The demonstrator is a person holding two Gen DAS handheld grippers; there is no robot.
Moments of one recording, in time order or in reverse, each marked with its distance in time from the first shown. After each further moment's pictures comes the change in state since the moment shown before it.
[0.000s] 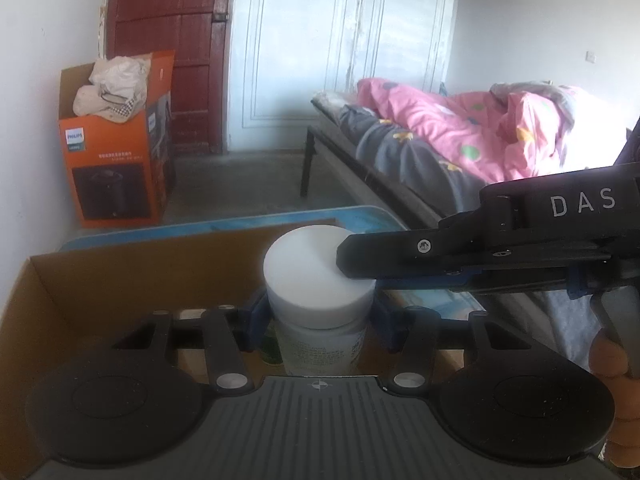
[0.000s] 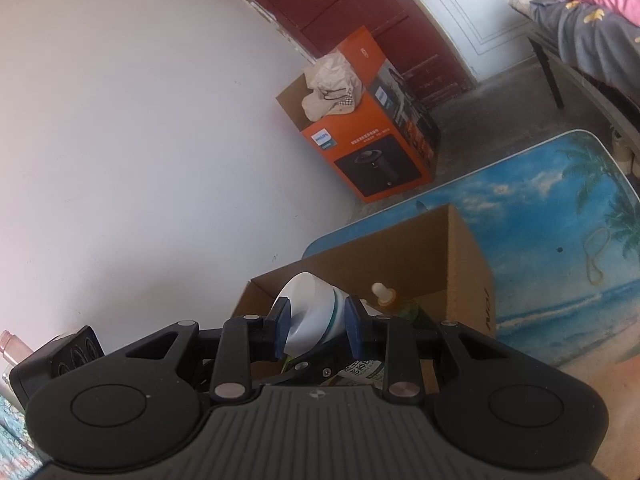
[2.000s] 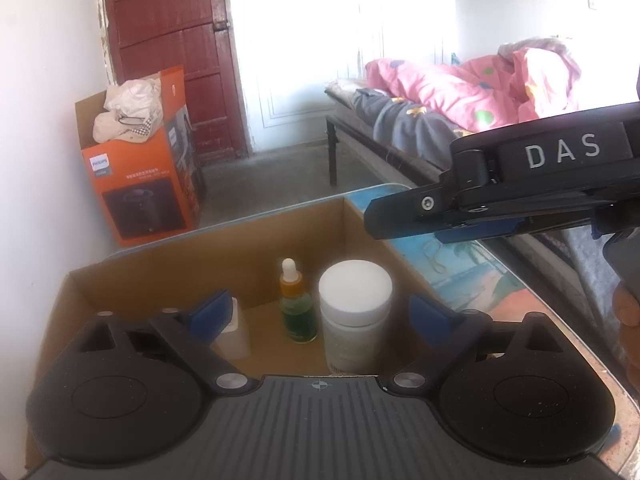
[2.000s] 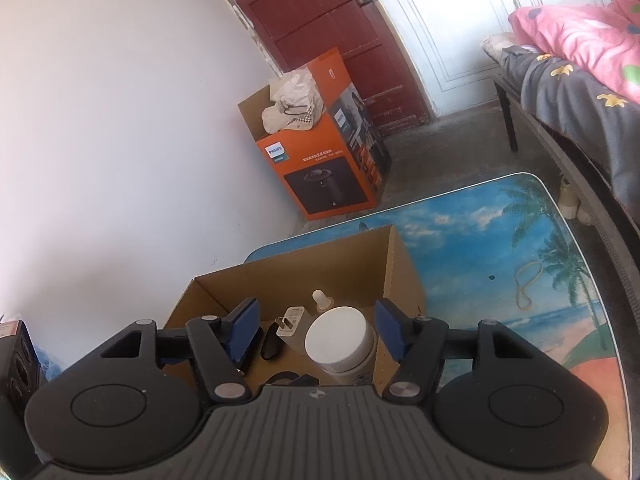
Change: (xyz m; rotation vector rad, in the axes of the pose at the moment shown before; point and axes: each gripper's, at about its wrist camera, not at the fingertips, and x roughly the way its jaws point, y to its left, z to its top) left arm -0.031 -0.028 -0.007 0.142 0.019 0.137; right arm -0.031 0.020 -0.003 -0.130 -0.059 -0.195
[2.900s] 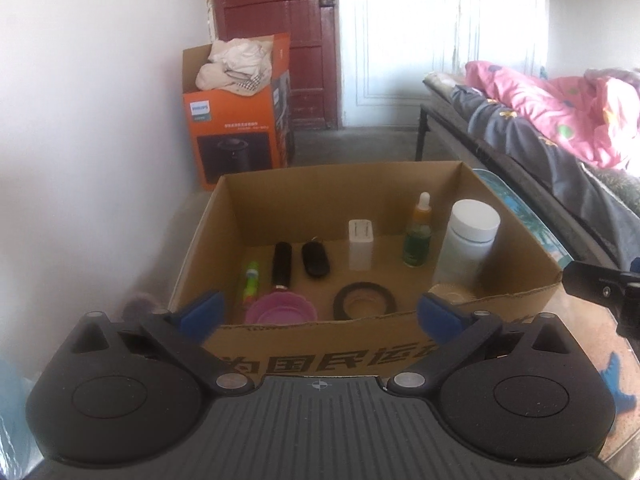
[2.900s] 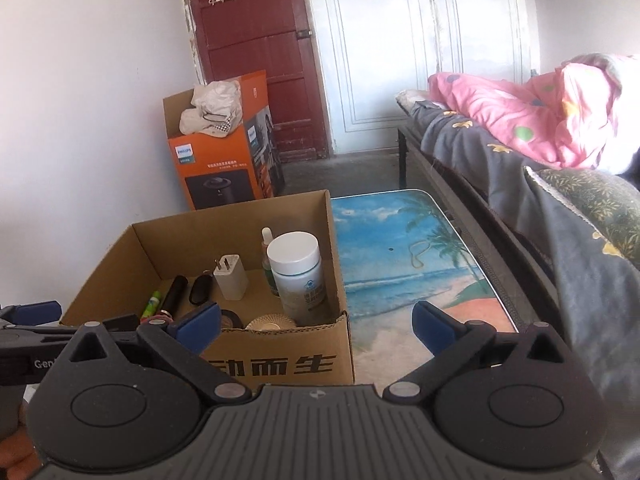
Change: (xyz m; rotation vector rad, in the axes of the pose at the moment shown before) left arm -0.076 0.071 -0.051 -0.209 0.067 0.202; right arm -0.052 0.085 -0.098 -0.154 -0.104 -0.433
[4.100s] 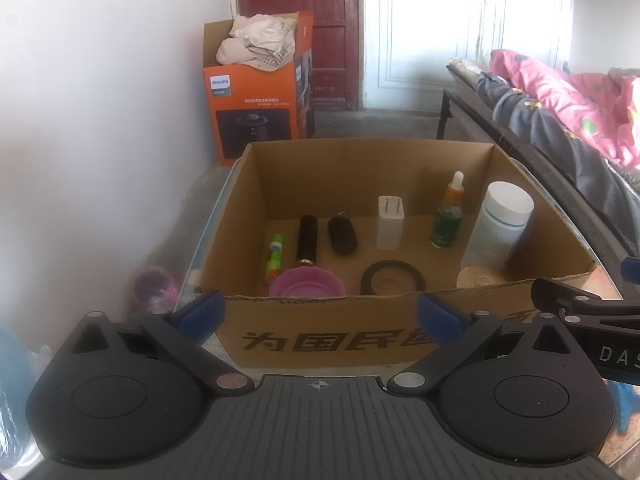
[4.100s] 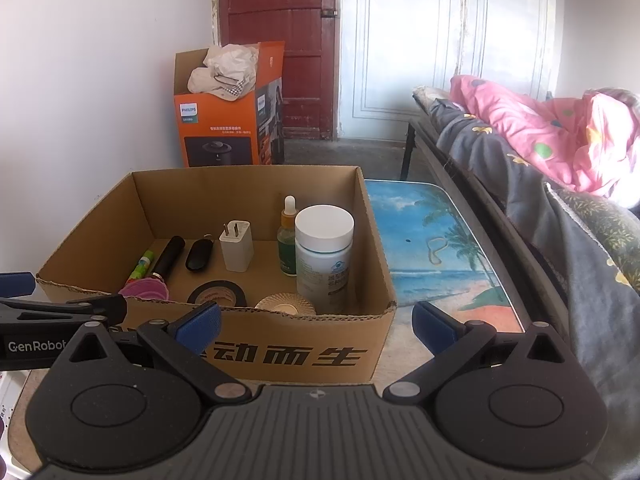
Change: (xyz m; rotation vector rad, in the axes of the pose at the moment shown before) left arm 0.000 0.023 -0.009 -0.027 0.055 0.033; right arm 0.030 0.045 -0.013 -0.146 0.053 -0.046
